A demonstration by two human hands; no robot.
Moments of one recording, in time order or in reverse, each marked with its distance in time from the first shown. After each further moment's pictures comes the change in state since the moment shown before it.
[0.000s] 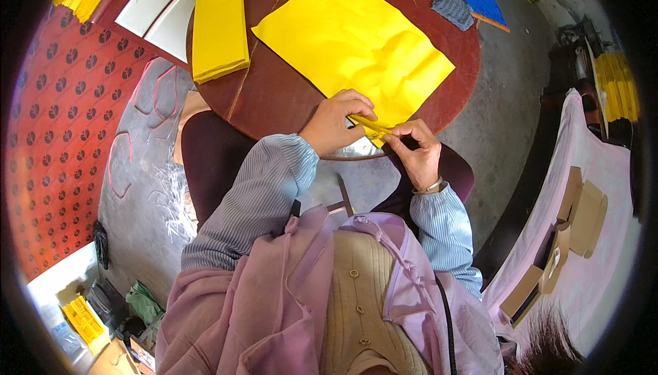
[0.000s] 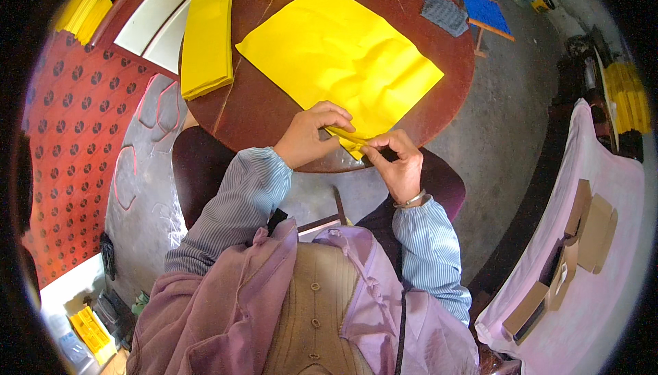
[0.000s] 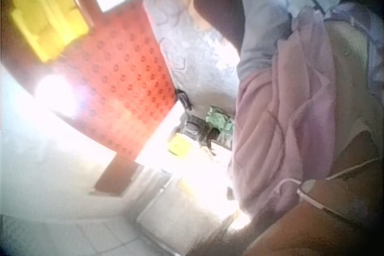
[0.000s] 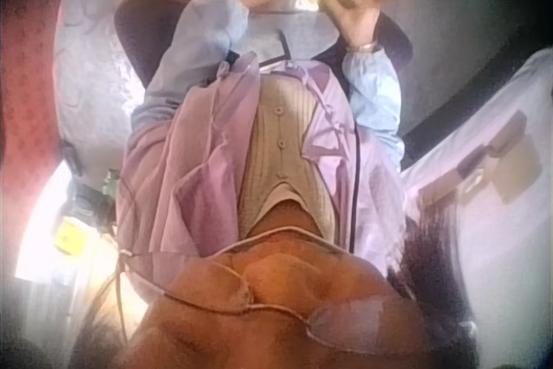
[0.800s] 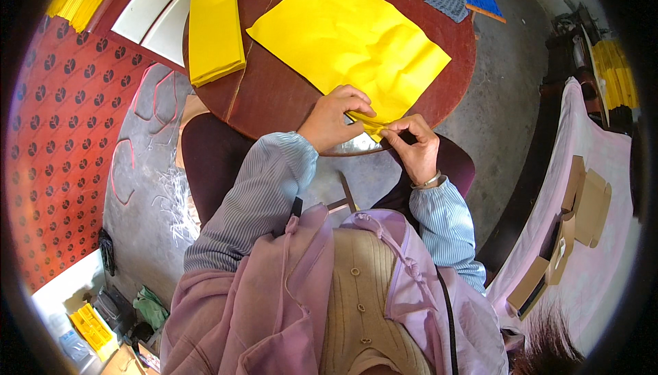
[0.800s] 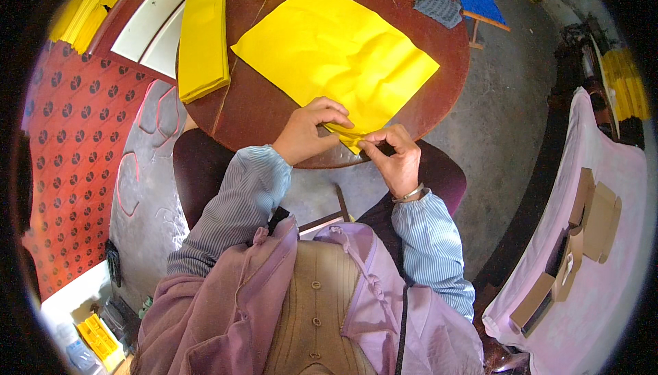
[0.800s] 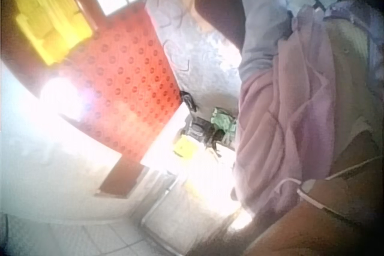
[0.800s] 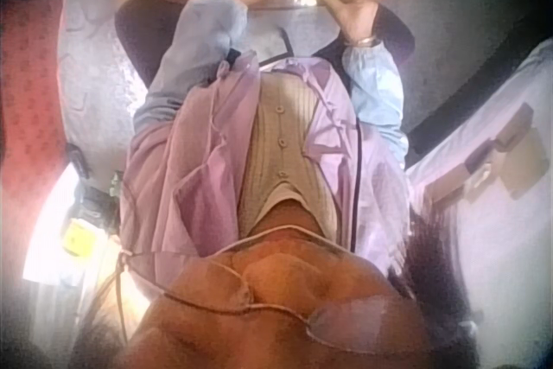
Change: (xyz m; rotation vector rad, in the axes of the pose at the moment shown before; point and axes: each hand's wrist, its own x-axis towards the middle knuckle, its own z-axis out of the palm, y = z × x) left_hand 0.000 0.001 -0.001 0.041 -0.027 0.019; right_hand -0.005 0.003 0.005 -0.023 0.036 -0.003
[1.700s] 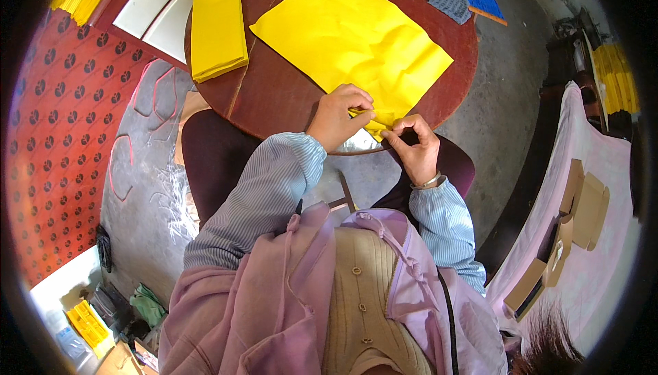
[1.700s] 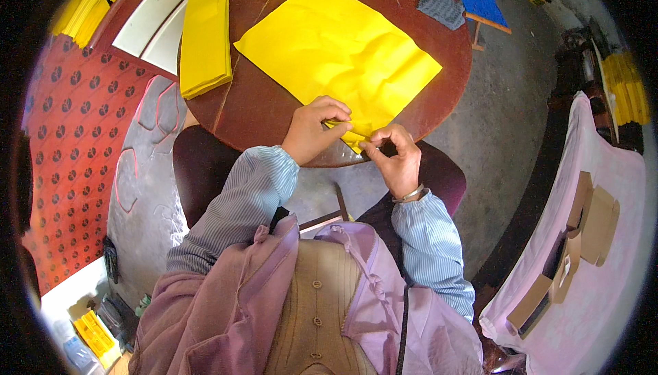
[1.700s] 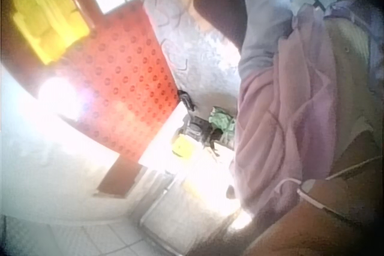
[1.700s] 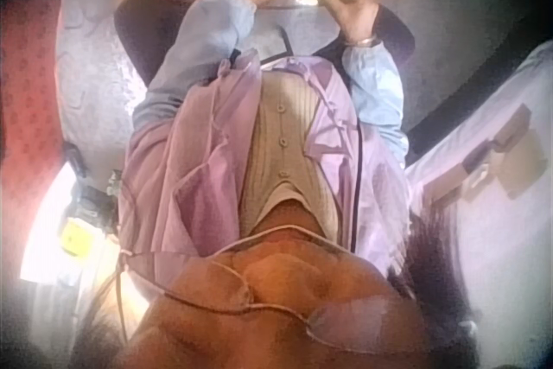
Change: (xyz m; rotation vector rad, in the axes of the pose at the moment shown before) left_hand 0.003 0.001 0.012 -0.055 0.102 -0.135; right_hand 0.000 -0.004 0.004 0.102 0.031 0.055
